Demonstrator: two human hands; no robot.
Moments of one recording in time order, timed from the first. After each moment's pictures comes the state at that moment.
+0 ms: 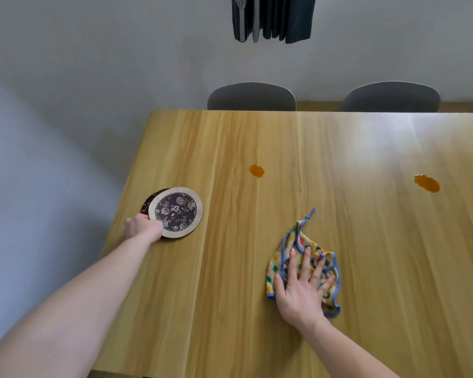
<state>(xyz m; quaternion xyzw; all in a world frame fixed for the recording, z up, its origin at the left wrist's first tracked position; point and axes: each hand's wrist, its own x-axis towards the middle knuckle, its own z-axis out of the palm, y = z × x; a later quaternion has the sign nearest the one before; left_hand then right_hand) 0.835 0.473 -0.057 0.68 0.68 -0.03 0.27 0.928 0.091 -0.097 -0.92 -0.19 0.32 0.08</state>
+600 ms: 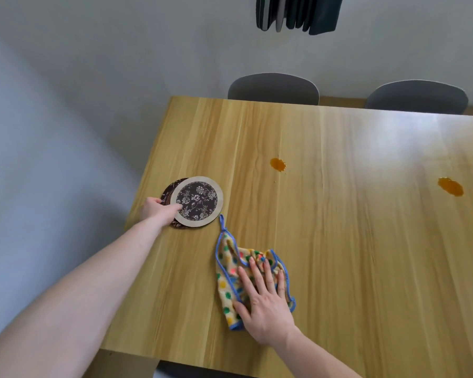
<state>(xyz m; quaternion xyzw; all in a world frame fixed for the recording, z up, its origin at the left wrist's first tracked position) 0.823 0.500 -0.050 0.64 0.68 -0.02 0.35 0.841 0.149 -0.085 -0.85 -0.43 0.31 0.04</state>
